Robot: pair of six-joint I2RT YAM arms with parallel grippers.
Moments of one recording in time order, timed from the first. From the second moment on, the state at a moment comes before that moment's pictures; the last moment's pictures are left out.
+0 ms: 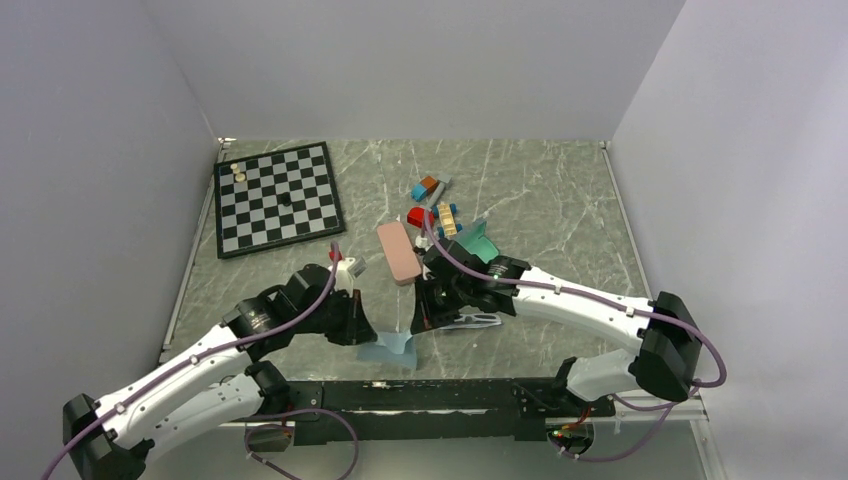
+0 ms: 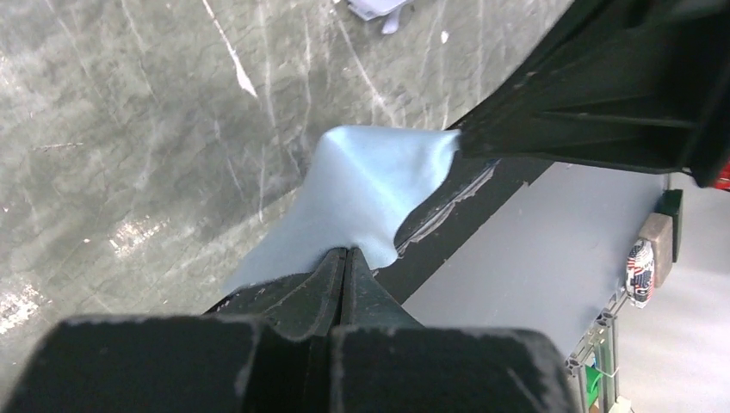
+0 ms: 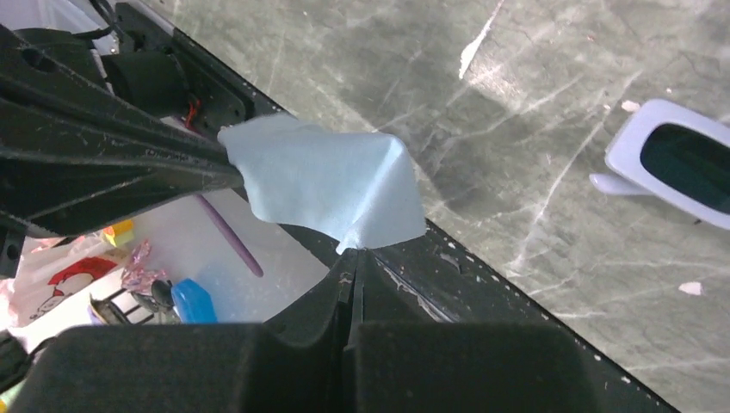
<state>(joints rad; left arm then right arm) -0.82 0.73 0.63 -0.62 0.26 -0.67 1.02 1.35 1.00 -0.55 -0.25 0.78</state>
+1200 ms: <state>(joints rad) -0.50 1.30 0.71 -0.36 0.27 -0.54 0.82 1.65 1.02 -0.48 -0.17 0.77</state>
